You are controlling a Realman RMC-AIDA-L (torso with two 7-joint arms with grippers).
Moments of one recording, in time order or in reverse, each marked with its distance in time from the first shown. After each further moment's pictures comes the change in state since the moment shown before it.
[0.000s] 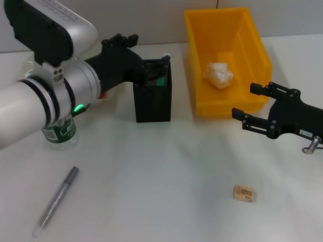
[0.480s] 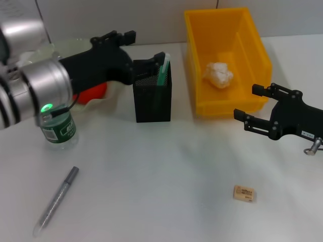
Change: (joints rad) left arm -0.013 -0.001 -0.268 -0.164 -0.548 0.381 0.536; right arm -0.009 -0.001 0.001 -0.005 -0.001 0.000 0.003
